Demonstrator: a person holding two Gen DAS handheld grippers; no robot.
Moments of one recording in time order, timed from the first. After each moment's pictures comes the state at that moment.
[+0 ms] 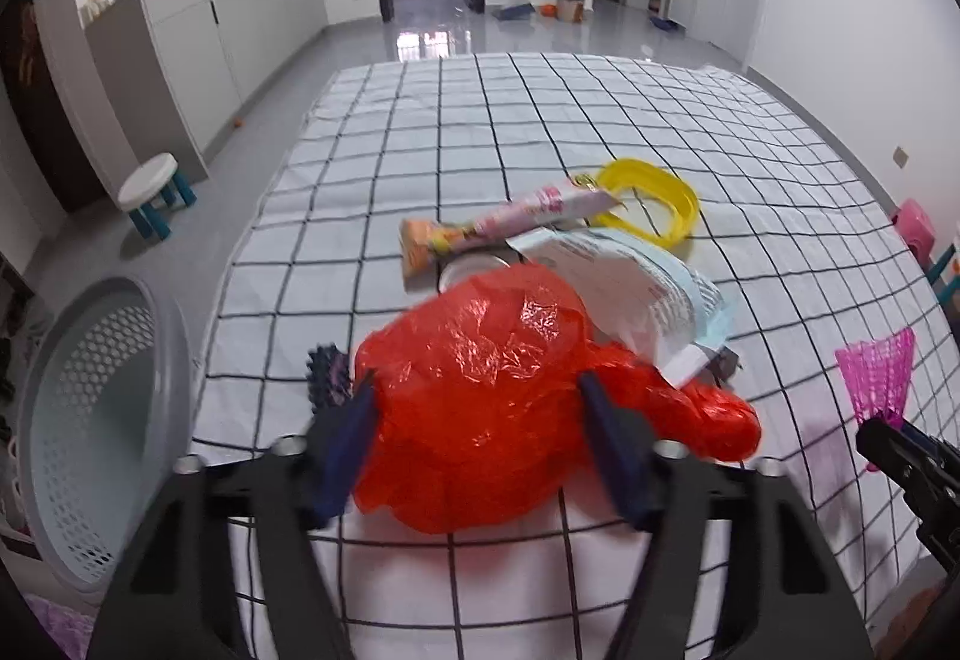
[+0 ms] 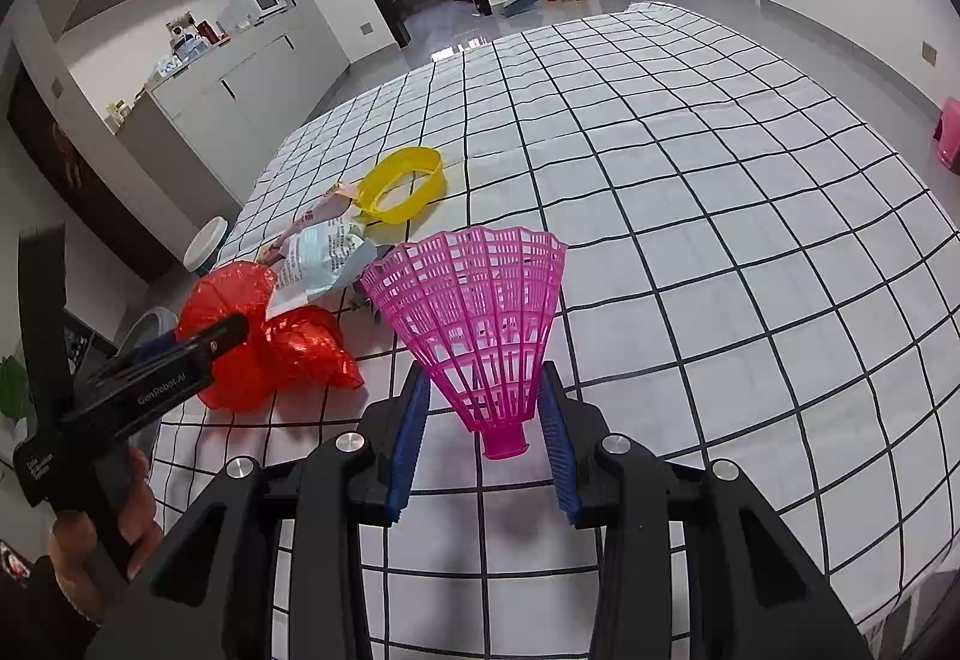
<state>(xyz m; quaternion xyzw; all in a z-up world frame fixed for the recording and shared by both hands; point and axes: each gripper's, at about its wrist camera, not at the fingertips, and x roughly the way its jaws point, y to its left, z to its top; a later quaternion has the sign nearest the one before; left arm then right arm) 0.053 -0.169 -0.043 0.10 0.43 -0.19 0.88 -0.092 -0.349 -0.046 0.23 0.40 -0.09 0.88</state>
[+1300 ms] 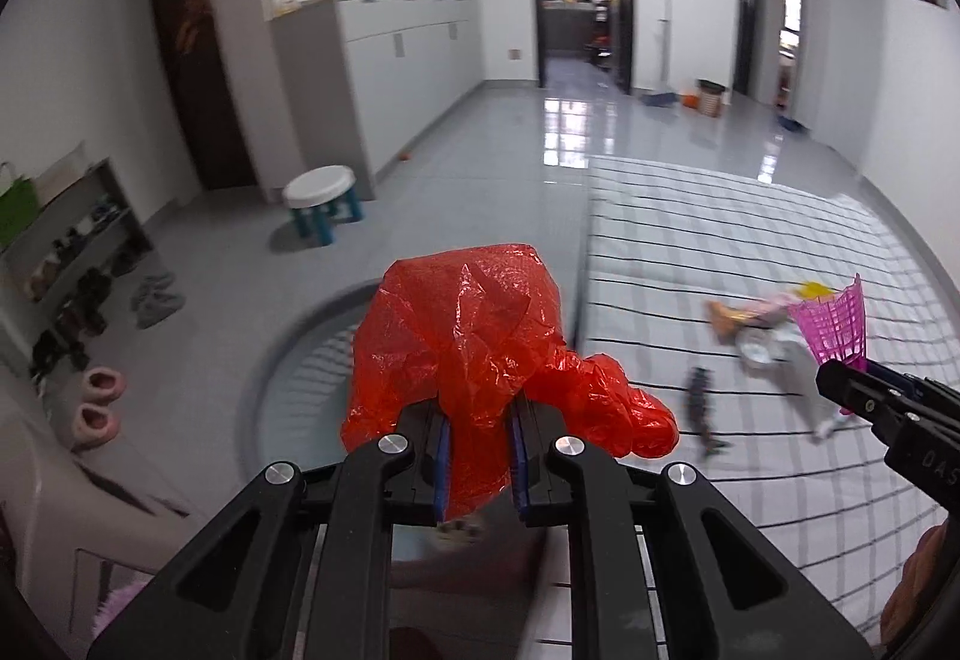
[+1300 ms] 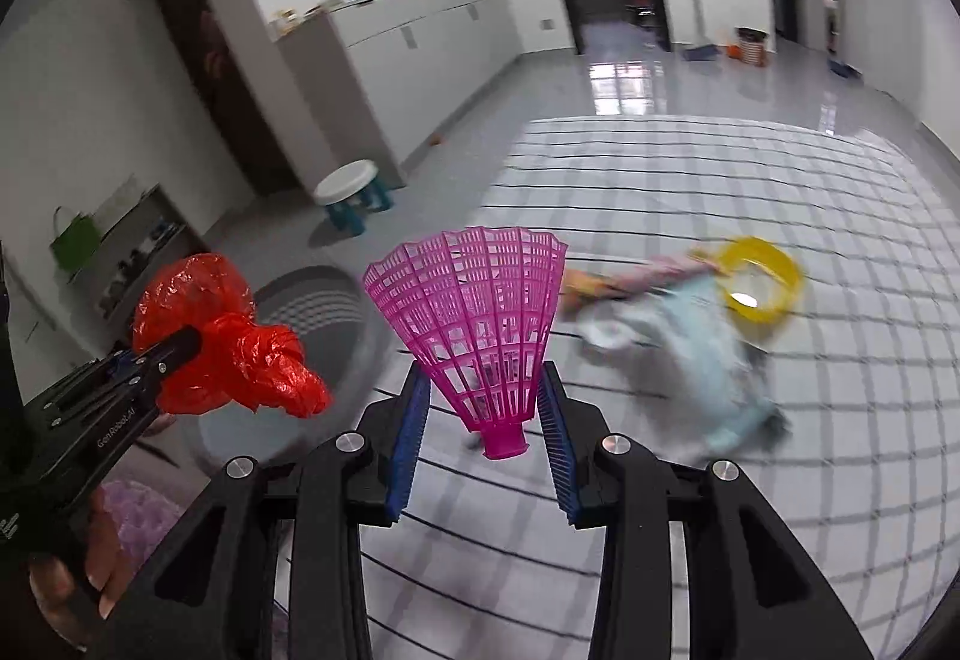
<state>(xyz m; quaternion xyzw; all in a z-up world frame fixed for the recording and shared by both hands) 0.029 0.040 0.042 0.05 0.35 -0.02 0.93 0.003 -0.167 0.020 0.12 0.38 0.08 0.91</state>
